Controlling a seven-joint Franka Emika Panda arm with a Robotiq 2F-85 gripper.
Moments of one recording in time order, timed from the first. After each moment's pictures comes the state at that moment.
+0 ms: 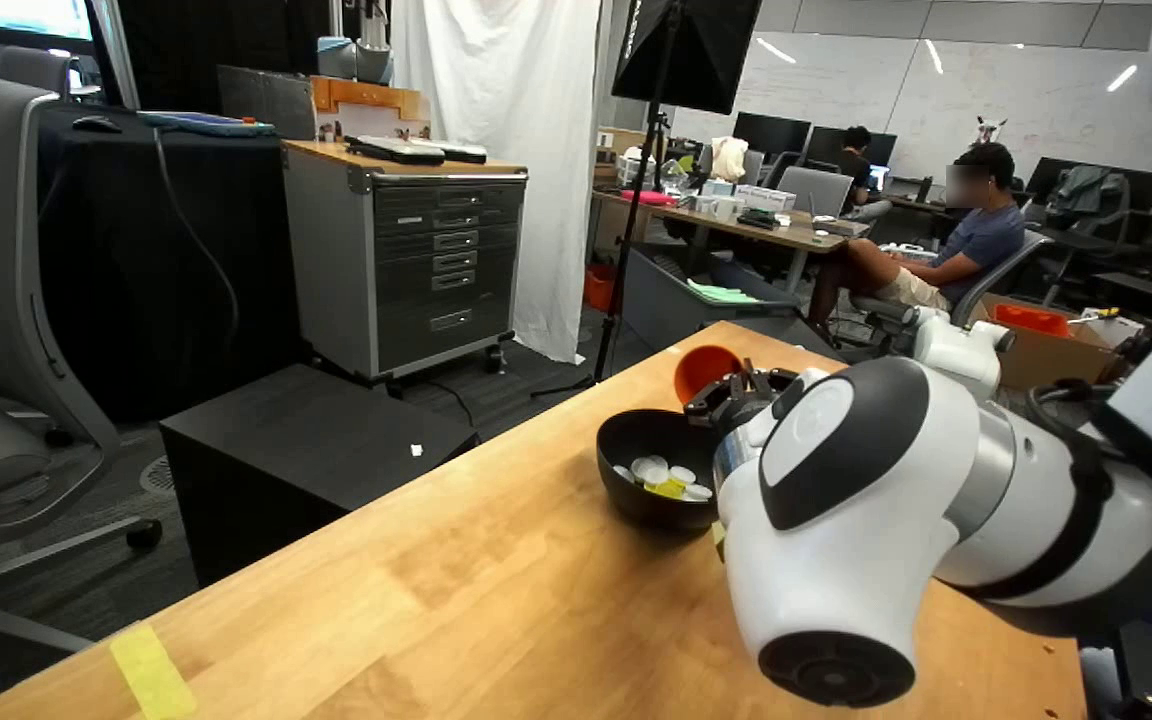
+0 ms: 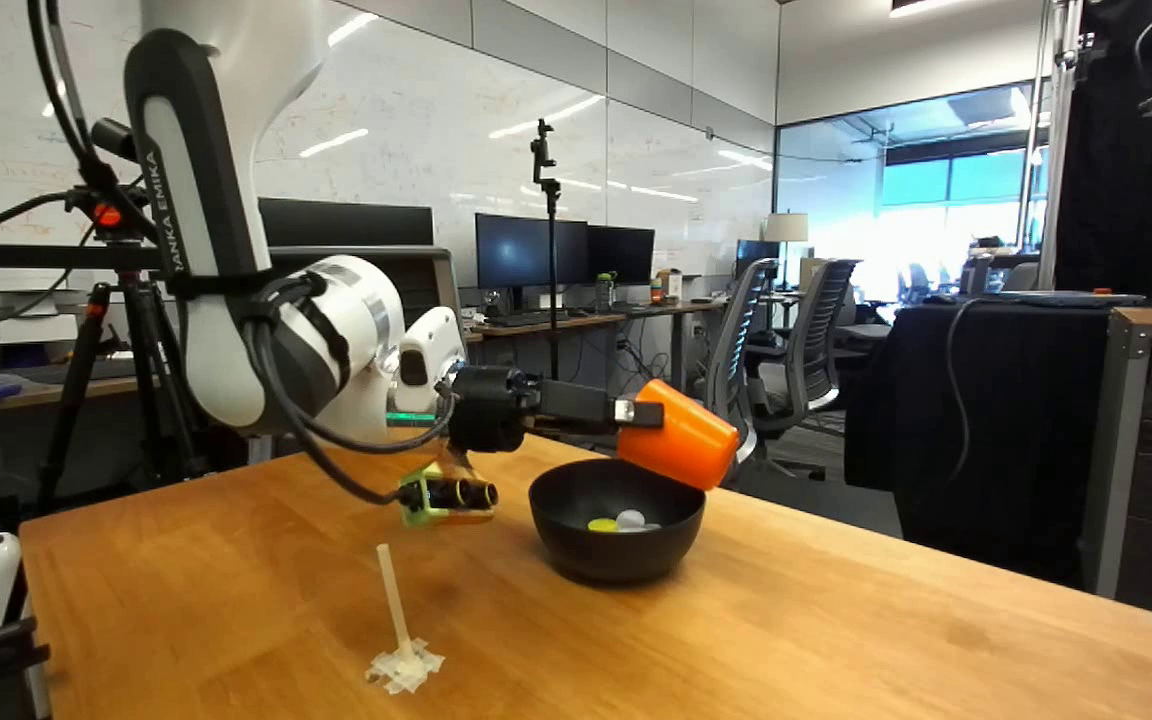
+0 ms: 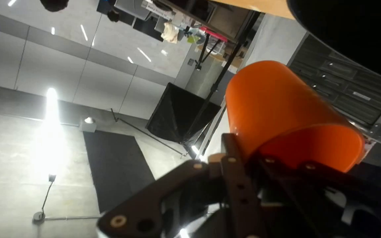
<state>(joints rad) 0.09 0.63 0.18 -2.20 -1.94 1.57 2.38</state>
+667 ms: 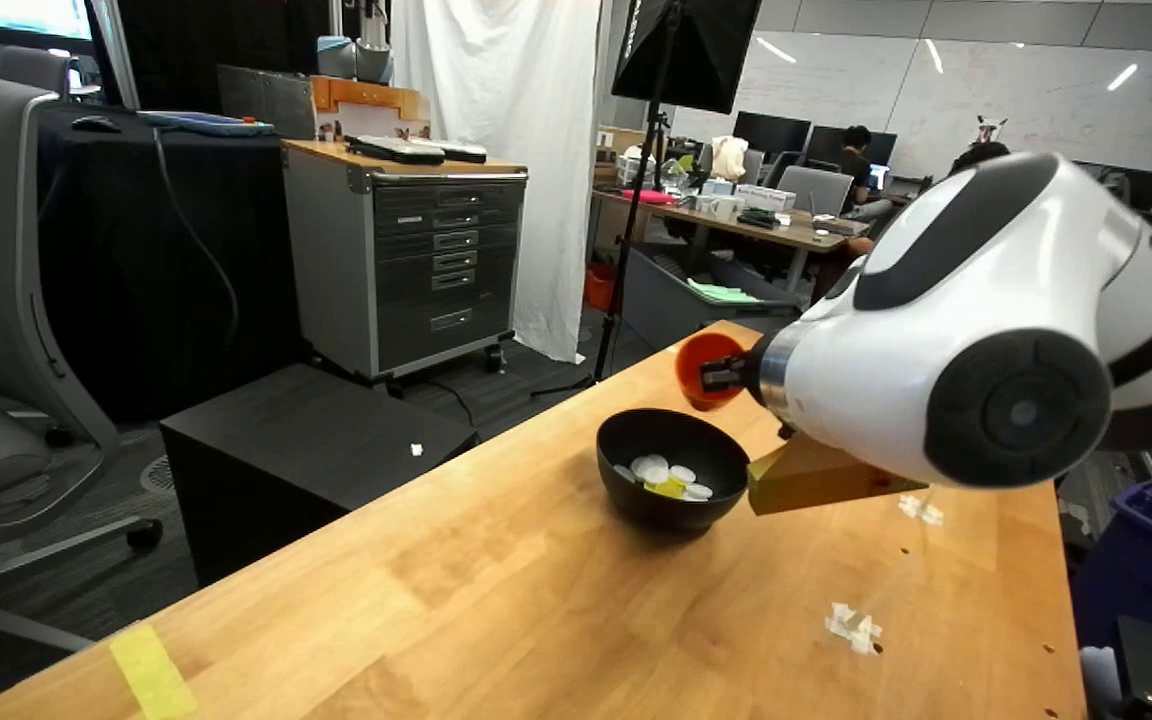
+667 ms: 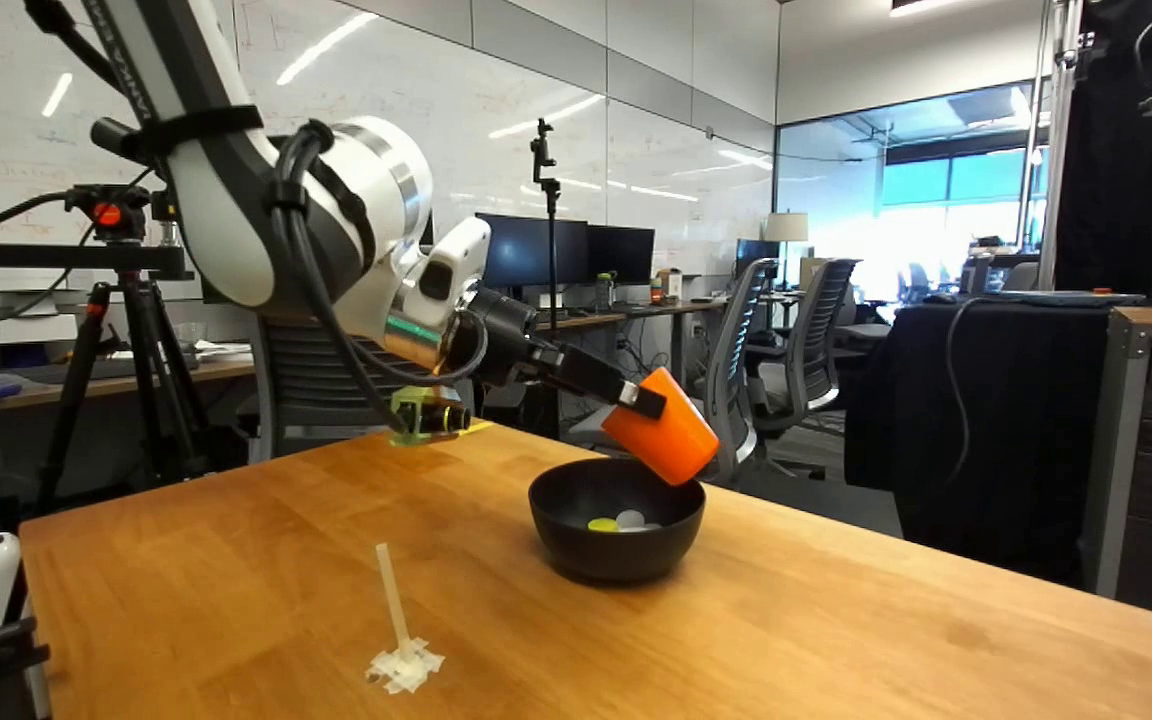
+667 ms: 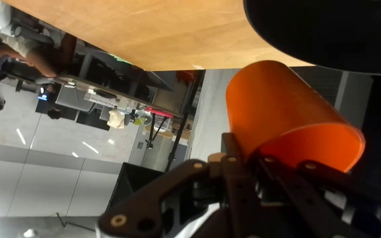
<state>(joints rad) -0.03 0.33 0.16 -2.32 -1.93 2.14 2.33</state>
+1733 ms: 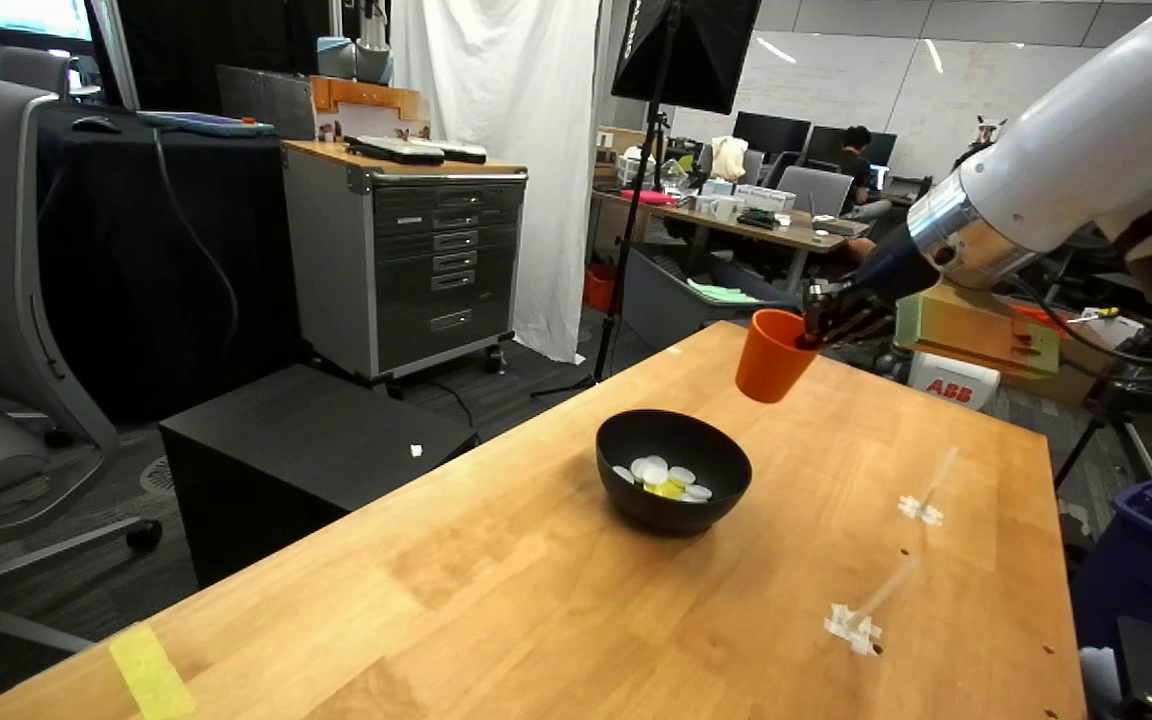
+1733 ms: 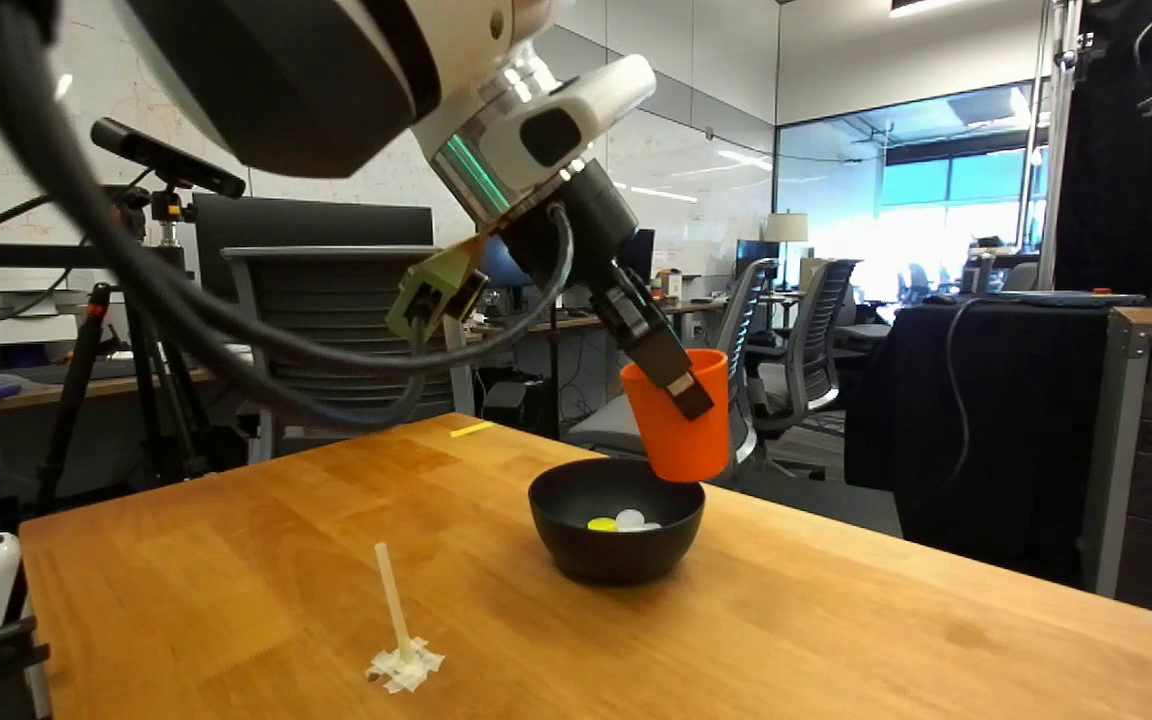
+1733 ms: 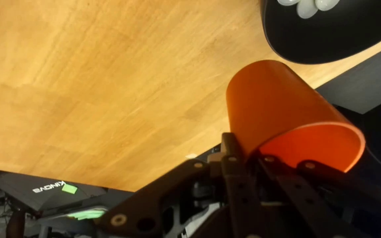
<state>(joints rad) -0.27 0.13 -0.11 -2.36 -1.63 3.07 1.98</state>
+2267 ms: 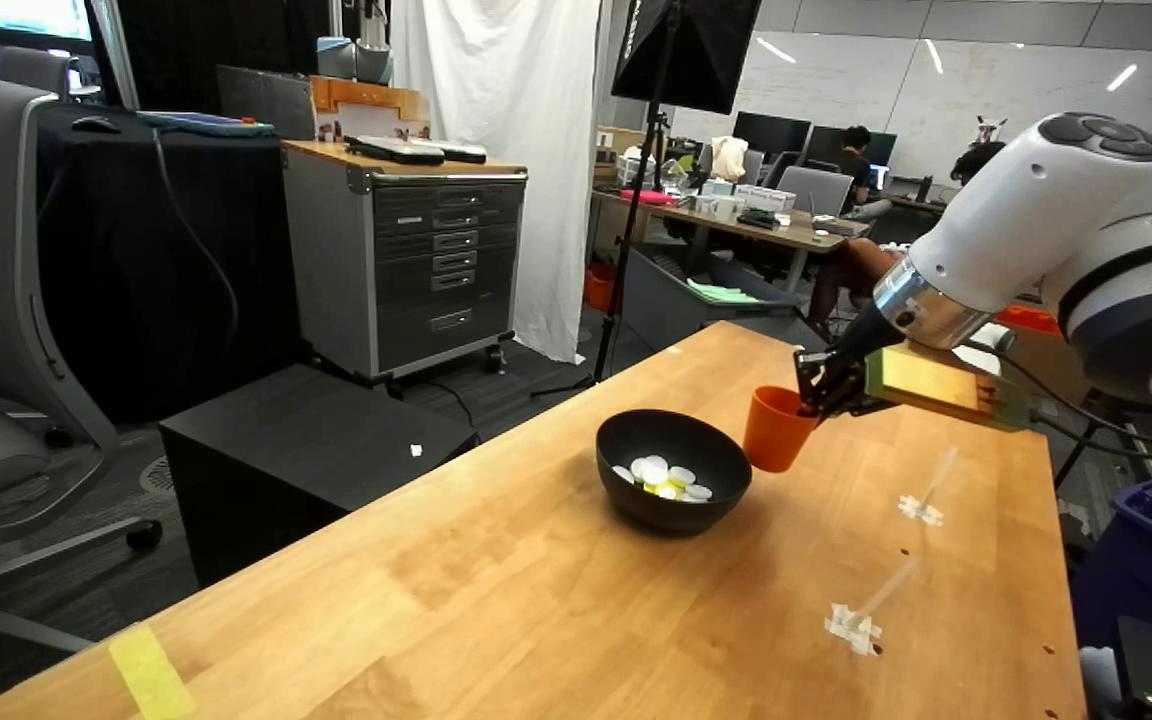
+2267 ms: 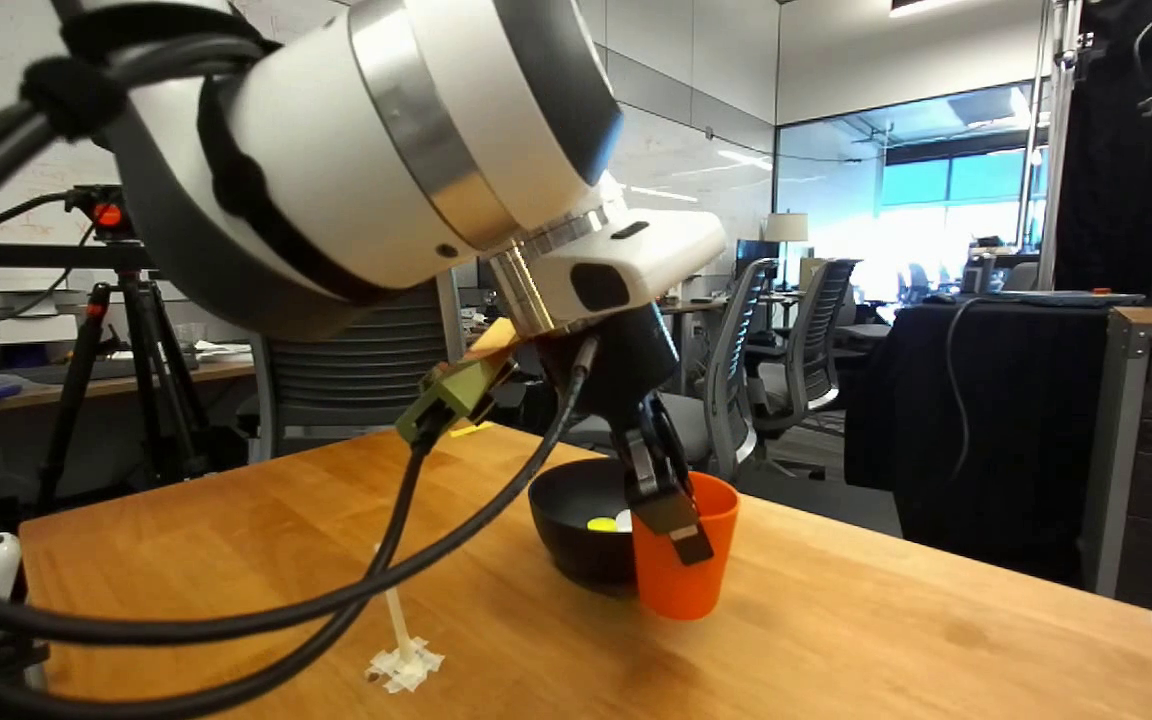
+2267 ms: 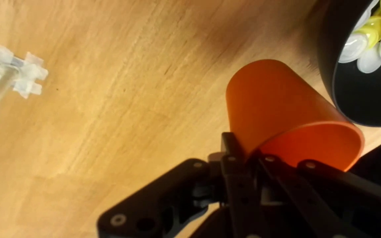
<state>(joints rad) -0.34 0.31 -0.09 -2.38 -1.11 3.10 1.58</state>
